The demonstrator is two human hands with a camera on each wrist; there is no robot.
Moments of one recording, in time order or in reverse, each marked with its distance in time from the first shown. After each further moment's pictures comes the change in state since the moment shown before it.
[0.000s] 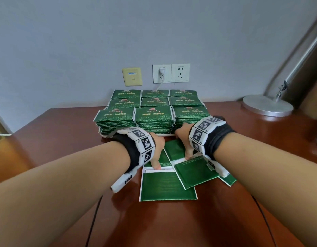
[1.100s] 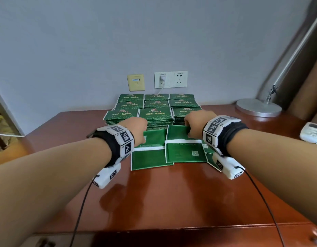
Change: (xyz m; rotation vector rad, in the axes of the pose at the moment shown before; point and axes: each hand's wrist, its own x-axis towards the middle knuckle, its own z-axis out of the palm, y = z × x) left_hand -0.063 -0.033 0.014 -0.205 0.477 -0.218; right_hand -0.077 0.018 0.005 0.330 0.354 0.204
